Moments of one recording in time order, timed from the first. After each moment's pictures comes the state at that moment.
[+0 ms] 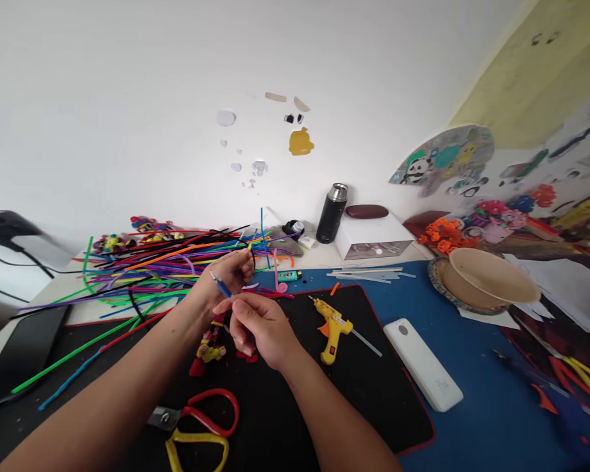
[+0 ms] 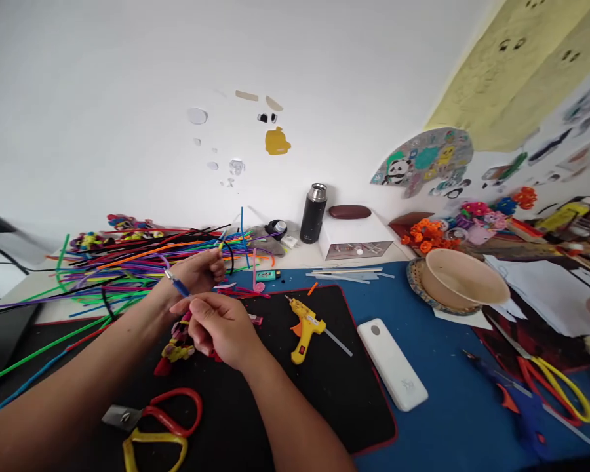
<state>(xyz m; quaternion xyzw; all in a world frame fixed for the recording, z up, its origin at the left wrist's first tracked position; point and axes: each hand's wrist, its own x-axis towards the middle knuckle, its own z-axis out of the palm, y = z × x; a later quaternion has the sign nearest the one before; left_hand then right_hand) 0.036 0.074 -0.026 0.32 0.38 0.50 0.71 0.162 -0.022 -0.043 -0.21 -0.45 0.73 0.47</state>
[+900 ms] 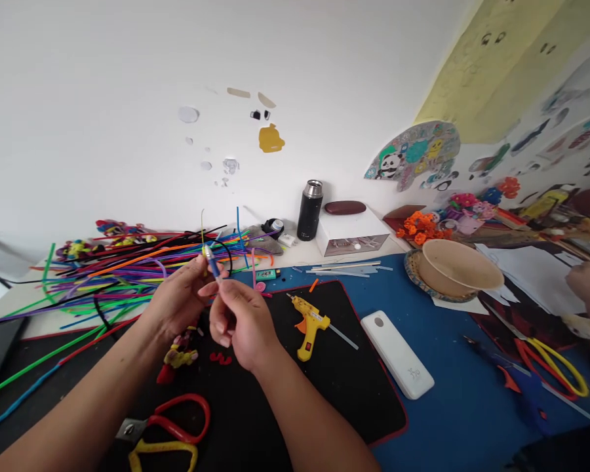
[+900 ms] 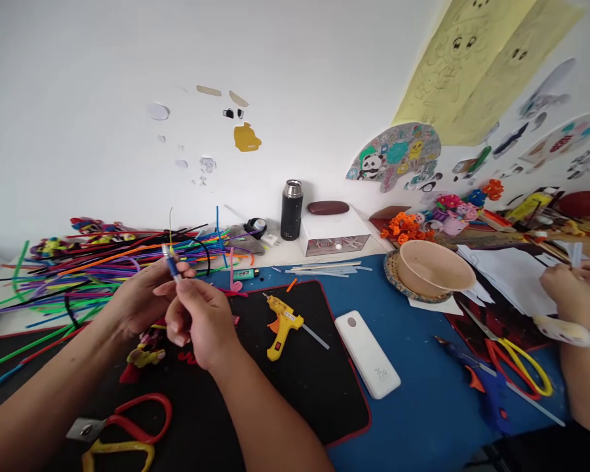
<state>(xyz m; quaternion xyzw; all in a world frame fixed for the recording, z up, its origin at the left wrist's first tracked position) 0.029 0.045 -0.025 0.28 0.38 0.54 0.70 0.169 -0.022 -0.028 -0.21 -0.34 0.73 0.55</state>
